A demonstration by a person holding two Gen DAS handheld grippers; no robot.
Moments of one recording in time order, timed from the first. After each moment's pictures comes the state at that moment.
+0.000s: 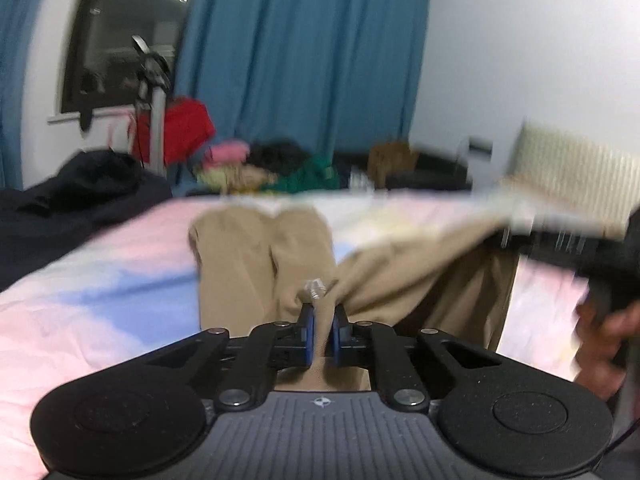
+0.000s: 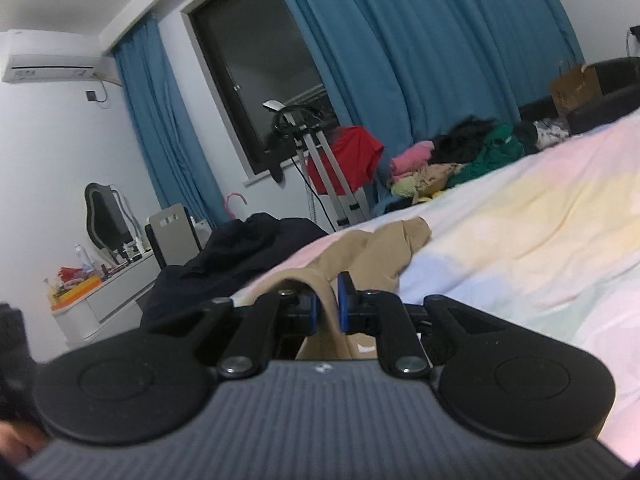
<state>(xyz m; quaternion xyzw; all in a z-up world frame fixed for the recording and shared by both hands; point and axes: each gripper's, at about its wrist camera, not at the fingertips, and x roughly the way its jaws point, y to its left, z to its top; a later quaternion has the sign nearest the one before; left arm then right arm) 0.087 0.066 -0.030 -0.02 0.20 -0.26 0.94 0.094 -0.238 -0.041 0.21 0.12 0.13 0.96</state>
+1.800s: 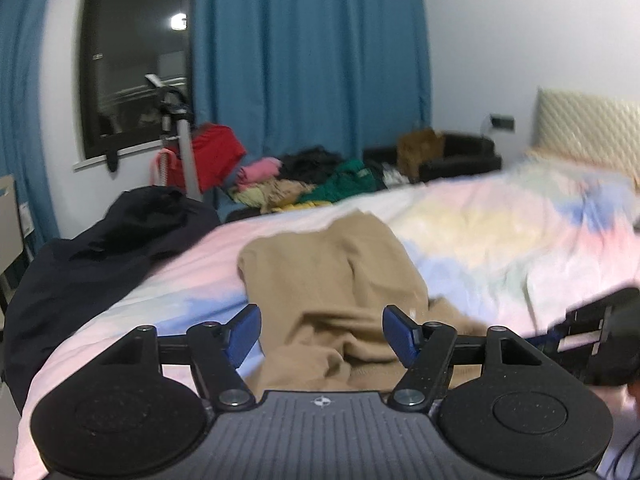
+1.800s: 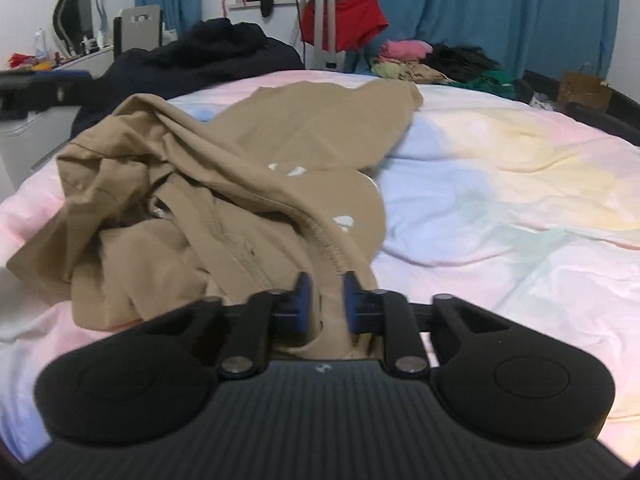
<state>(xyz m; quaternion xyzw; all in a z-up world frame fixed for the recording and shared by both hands) 0.085 0.081 -0.042 0.11 0.20 -0.21 0.95 0.092 -0.168 -0.089 -0.02 0.32 0.08 0.94</state>
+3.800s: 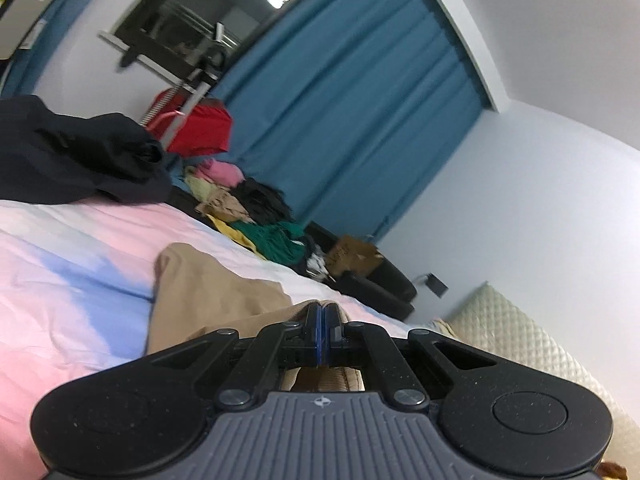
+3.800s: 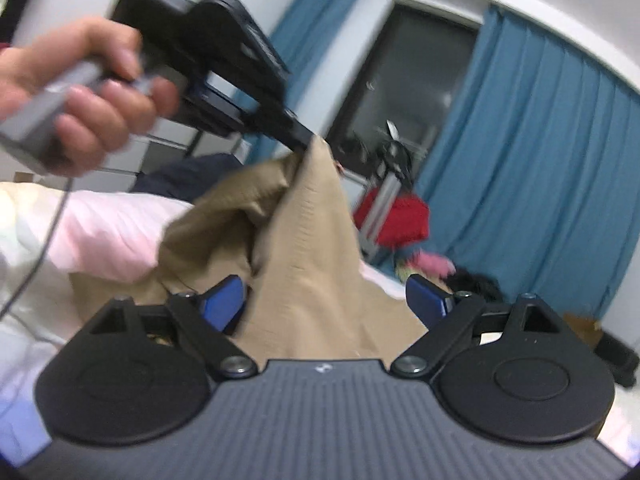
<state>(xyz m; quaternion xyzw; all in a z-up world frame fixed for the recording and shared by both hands) 0.135 0.164 -0.011 -0.28 0.19 -0.28 0.90 0.001 -0.089 -0.065 -0.24 0.03 0.15 0.96</state>
